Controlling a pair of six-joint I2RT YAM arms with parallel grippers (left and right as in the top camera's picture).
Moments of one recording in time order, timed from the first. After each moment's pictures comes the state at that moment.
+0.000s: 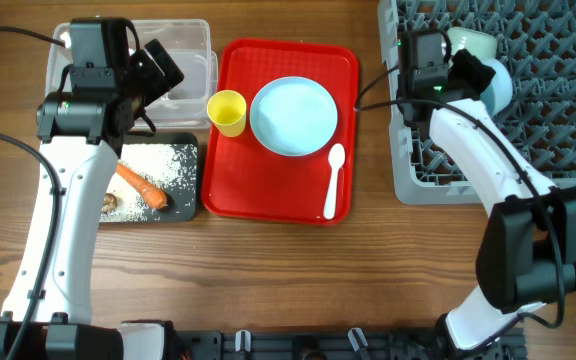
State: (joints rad) left arm -0.04 1.50 1.46 -0.79 -0.11 -0.59; right arm 0.21 1.83 1.34 -0.43 1.09 -0.79
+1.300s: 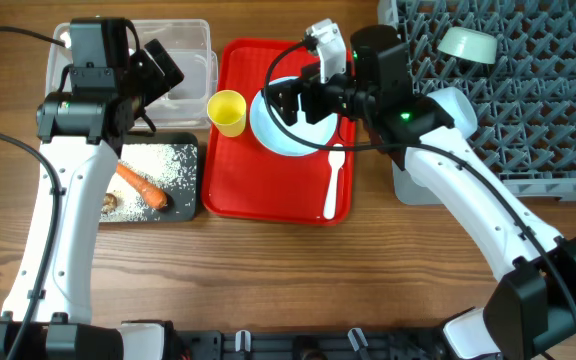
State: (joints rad) left arm -0.04 1.50 1.46 -0.79 -0.11 -0.59; right arm 0.44 1.65 1.33 -0.22 -0.49 0.22
